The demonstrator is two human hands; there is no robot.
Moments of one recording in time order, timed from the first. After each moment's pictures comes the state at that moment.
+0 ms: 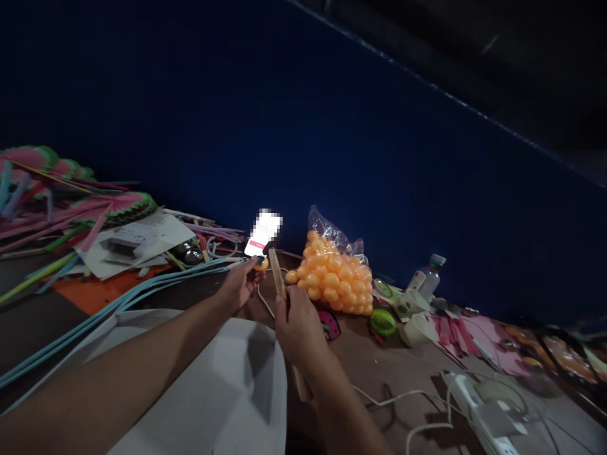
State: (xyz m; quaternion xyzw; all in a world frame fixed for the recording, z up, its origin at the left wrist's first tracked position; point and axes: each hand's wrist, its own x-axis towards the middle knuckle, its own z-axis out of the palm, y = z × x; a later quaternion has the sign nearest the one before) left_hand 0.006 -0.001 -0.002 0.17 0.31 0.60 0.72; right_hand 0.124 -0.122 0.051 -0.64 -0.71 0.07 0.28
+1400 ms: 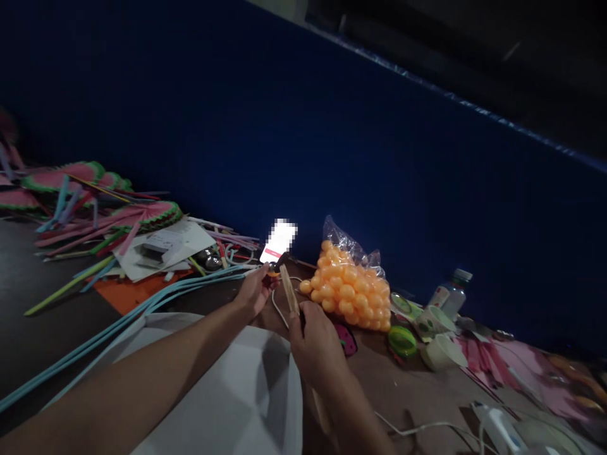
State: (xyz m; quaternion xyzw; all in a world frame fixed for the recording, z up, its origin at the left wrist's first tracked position) left_hand 0.007 -0.006 0.007 0.14 0.29 0.63 0.71; right_hand 0.123 -0.129 0.058 -0.65 -0.72 0.06 0.23
